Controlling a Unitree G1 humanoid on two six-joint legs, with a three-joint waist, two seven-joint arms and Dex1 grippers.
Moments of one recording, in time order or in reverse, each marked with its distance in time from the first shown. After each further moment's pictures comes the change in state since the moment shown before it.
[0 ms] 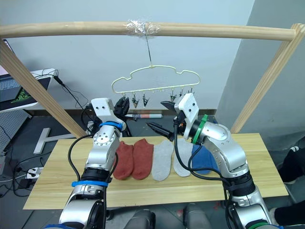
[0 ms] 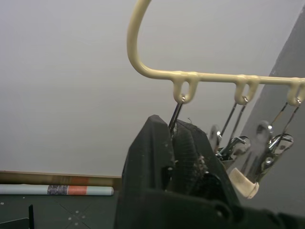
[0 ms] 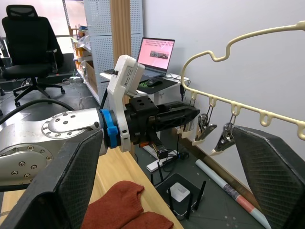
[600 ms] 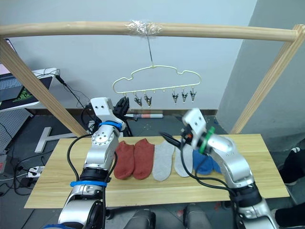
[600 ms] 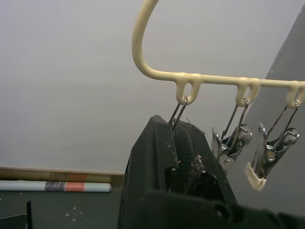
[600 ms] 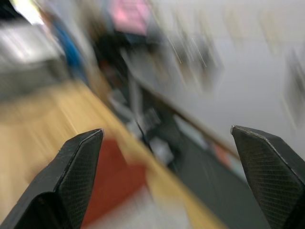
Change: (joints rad) left arm 0.014 0.025 0.017 -0.036 -0.029 0.046 -0.034; right arm 0.248 -0.115 -0.016 0.183 -0.172 -0.088 -0.092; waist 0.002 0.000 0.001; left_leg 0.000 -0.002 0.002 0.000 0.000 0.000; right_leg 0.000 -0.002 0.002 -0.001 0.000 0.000
